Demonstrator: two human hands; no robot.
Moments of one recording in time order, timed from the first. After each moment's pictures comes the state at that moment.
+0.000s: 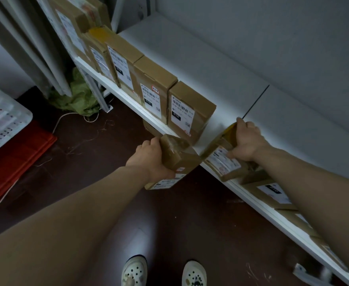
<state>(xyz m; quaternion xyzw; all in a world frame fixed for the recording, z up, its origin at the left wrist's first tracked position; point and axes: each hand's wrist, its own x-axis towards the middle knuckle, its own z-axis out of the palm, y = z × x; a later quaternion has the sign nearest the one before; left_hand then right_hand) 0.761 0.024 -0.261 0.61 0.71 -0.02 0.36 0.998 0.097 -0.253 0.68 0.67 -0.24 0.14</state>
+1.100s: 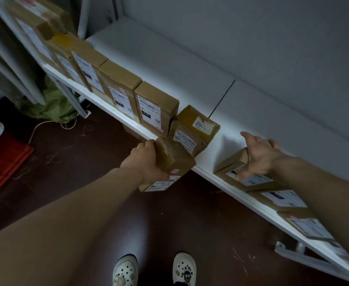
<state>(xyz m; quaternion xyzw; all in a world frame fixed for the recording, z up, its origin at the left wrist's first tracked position) 0.815 0.010 -0.244 0.65 0.67 -0.05 0.36 1.104 0.031 -0.222 0.69 0.65 -0.24 0.22</state>
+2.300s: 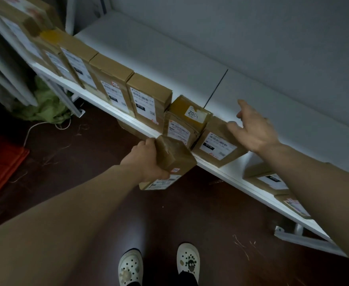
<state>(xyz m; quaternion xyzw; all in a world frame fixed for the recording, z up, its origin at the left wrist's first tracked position) 0.818 -0.003 -0.249 0.68 0.64 -0.06 0.35 1.081 0.026 -0.211 0.74 0.65 -0.18 -0.04</state>
